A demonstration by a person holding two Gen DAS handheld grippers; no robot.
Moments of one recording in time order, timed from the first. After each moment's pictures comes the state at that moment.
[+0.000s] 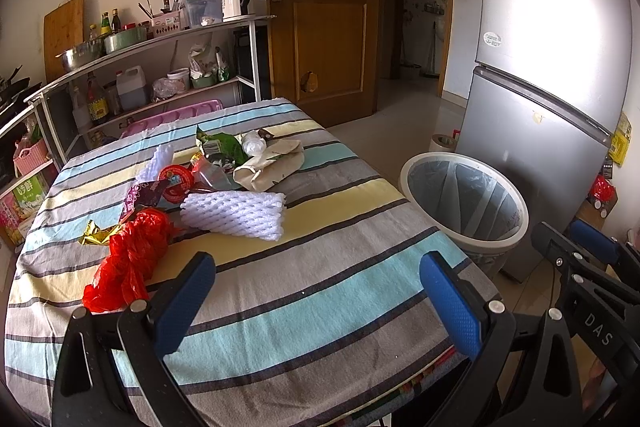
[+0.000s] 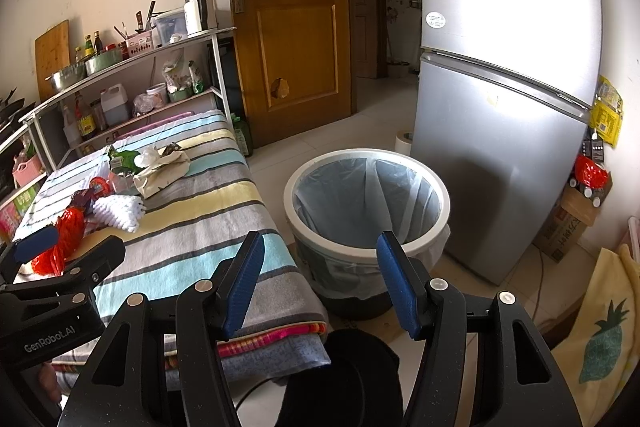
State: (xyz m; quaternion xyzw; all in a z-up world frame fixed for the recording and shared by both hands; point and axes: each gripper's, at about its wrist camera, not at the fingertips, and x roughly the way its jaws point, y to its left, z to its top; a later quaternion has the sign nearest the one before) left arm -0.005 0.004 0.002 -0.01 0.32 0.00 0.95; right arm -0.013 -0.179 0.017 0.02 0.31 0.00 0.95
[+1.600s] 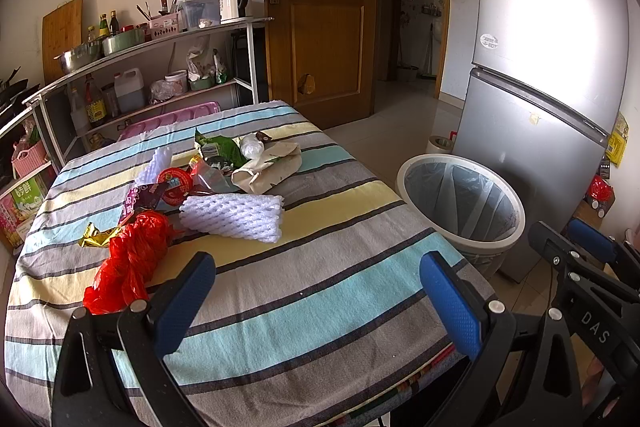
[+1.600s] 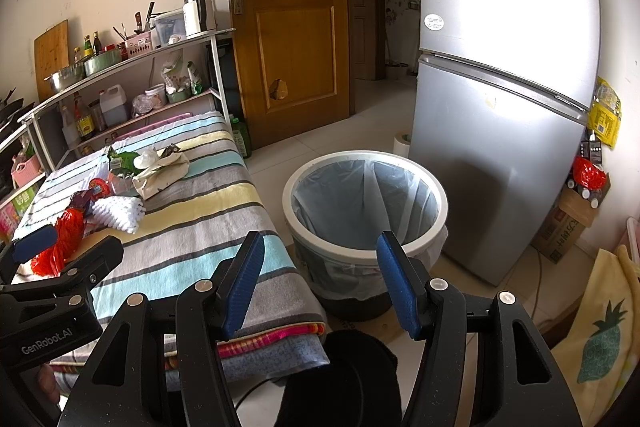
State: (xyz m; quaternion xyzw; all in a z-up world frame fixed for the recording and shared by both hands) left arm -0.007 0.002 0.007 -0.01 0.32 0.00 0.95; right arm -0.014 -0.179 0.018 0.02 0.31 0.00 0.95
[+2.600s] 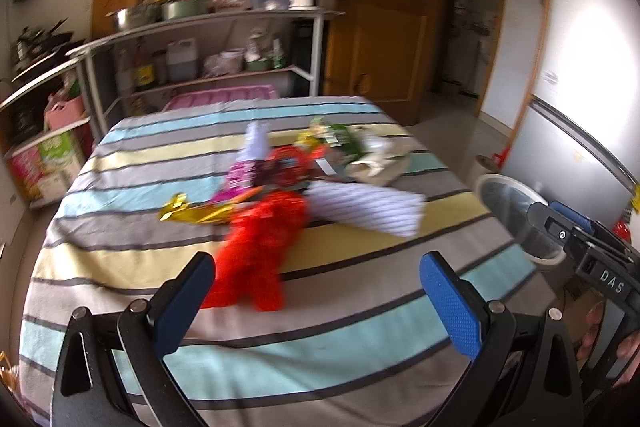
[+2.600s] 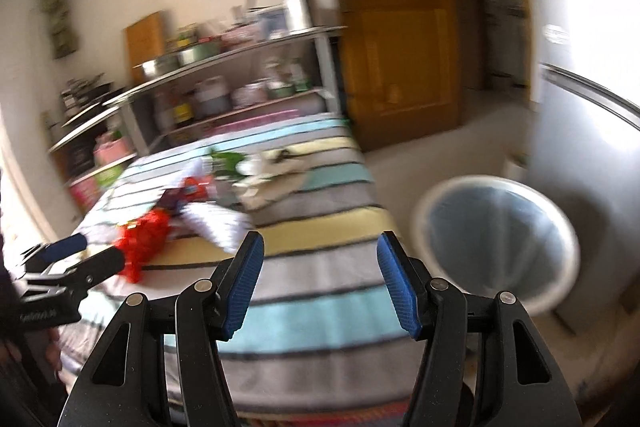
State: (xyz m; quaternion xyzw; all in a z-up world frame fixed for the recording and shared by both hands) left arm -0.018 0.121 0.001 -0.07 0.33 0.07 0.94; right arm 0.045 -0.104 0.012 0.01 0.30 0.23 0.93
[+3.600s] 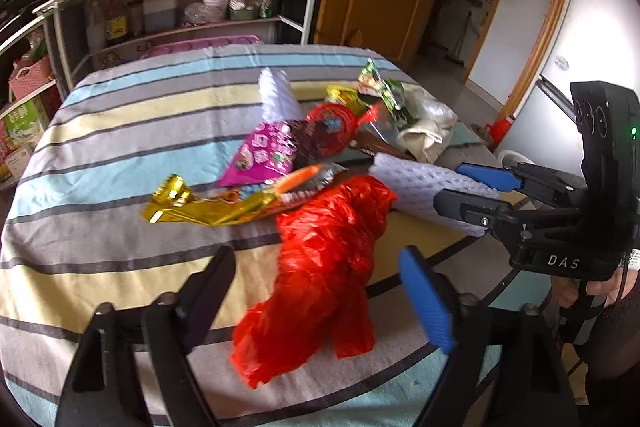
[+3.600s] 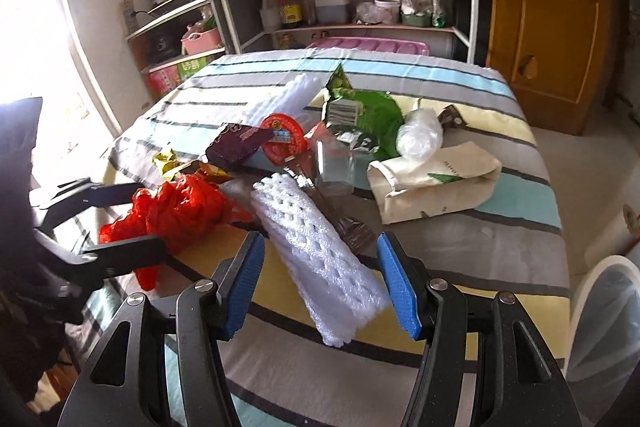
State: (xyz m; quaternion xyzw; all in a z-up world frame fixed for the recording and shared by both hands) left arm 0.036 0.181 -0.043 -0.10 0.41 0.00 0.91; right arm 0.127 0.025 -0.036 -0.10 0.40 0.40 0.82
